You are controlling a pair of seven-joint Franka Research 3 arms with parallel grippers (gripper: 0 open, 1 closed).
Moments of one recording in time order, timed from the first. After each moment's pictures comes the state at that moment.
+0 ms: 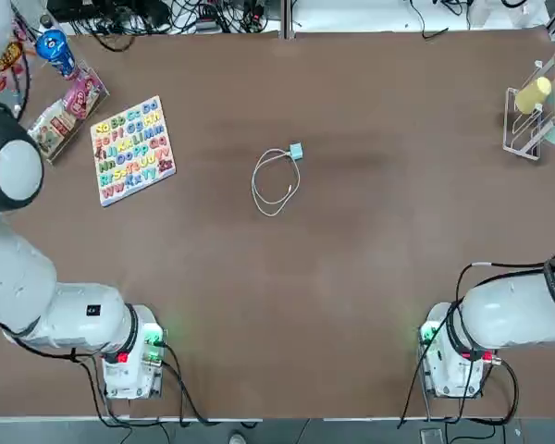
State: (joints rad) left arm -0.02 0.19 -0.17 -1.46 -0.09 1.51 0.00; right arm 0.06 0.06 0.09 -1.51 0.02 1.65 0.20
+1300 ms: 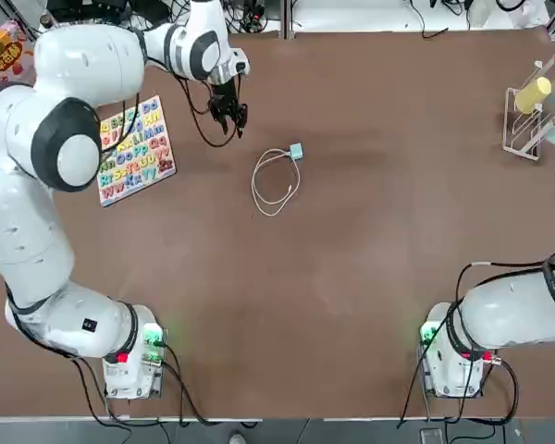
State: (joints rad) left arm -0.26 0.50 -0.29 -1.76 -0.04 2.06 -0.17; right arm 0.06 0.08 0.09 -1.52 0.02 1.66 0.23
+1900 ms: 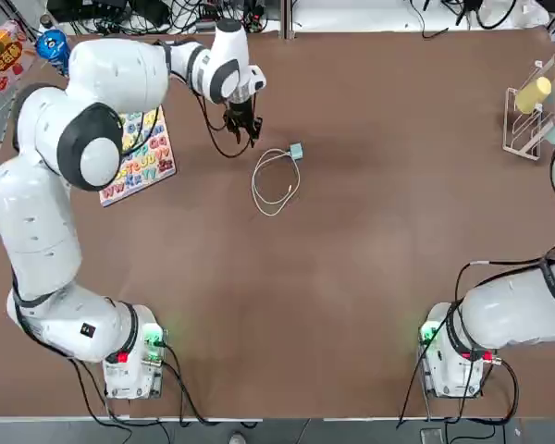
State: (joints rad) left arm -0.37 0.59 -0.29 -1.73 0.08 2.18 -0.38; right arm 0.07 0.14 0.09 -1.52 0.02 1.67 0.71
